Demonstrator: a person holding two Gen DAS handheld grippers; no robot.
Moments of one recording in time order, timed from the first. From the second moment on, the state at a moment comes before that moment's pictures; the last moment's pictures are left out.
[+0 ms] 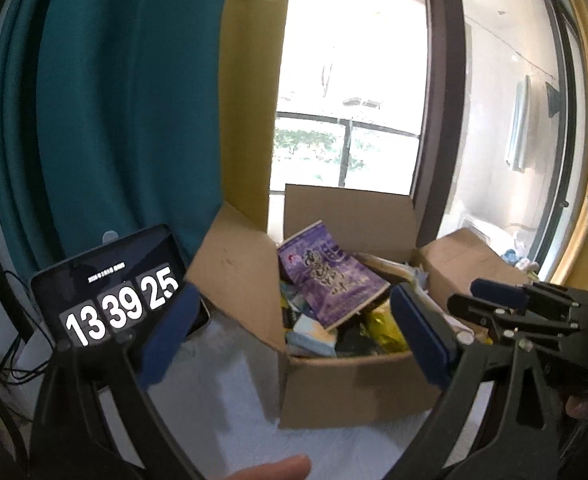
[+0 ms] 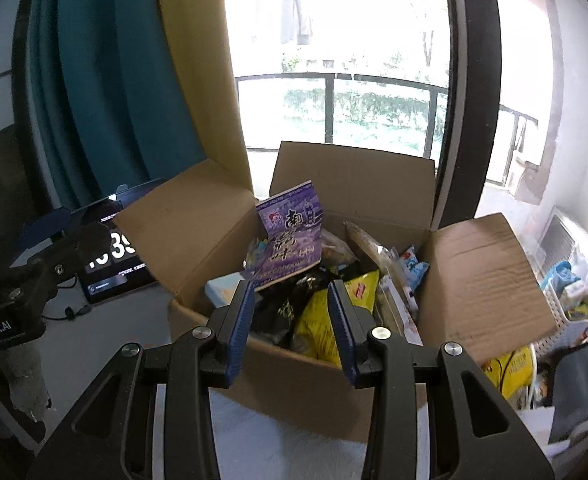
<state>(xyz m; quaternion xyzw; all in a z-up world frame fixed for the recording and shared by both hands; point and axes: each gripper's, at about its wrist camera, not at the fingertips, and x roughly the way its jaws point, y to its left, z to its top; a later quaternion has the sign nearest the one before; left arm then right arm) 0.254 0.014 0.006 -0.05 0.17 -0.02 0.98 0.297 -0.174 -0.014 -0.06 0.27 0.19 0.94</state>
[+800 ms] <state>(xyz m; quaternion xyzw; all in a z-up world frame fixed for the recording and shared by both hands) 0.113 -0.022 -0.022 -0.03 0.16 -0.06 0.99 0.135 -0.224 -0.039 -0.09 0.22 0.14 0.96</state>
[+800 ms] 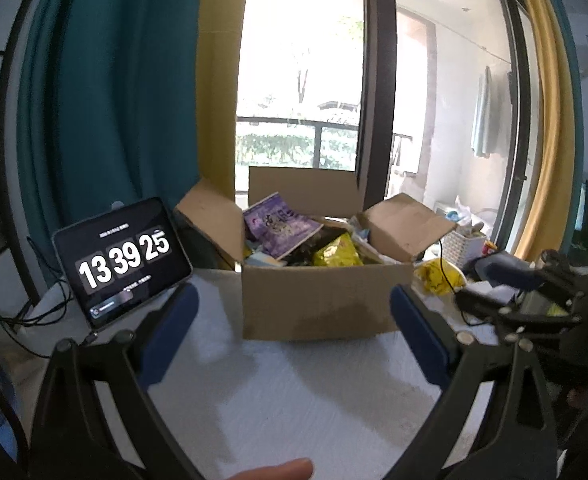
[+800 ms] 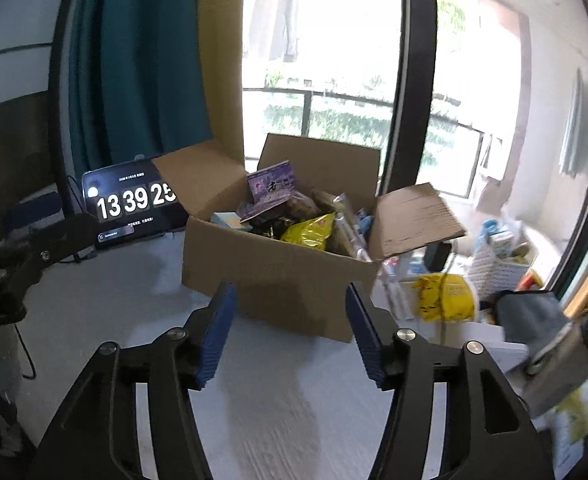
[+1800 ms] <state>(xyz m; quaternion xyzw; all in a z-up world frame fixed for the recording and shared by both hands) -0.008 -0.008 -0.004 -0.03 0.04 -0.01 1.00 0.020 -0.264 -0.032 -0.03 0.14 0.07 0.99</state>
